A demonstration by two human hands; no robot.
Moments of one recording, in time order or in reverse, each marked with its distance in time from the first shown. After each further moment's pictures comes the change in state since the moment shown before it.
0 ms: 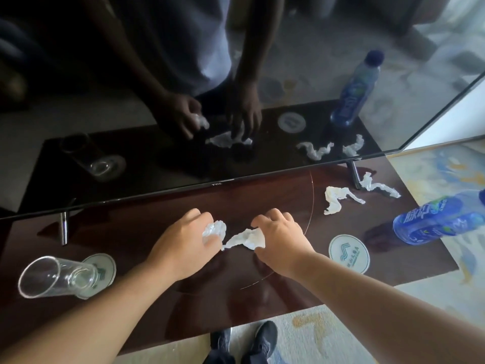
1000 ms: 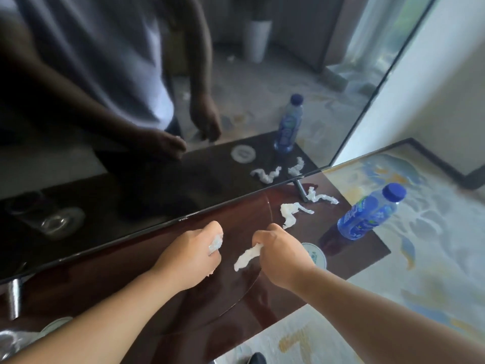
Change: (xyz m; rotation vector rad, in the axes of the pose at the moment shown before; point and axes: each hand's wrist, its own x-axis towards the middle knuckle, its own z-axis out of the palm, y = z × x) left_hand 0.019 0.057 -0.019 0.012 -0.092 0.290; right_hand -0.056 0.003 -0.055 0.088 0.171 0.204
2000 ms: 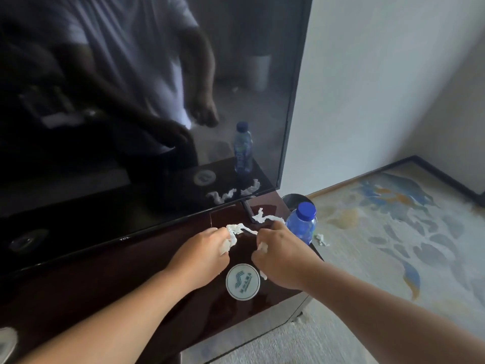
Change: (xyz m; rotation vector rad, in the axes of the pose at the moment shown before) left_hand 0.048 0.196 0.073 0.116 0.118 0.009; right_hand -0.049 0.167 -0.110 0.175 0.023 -0.059
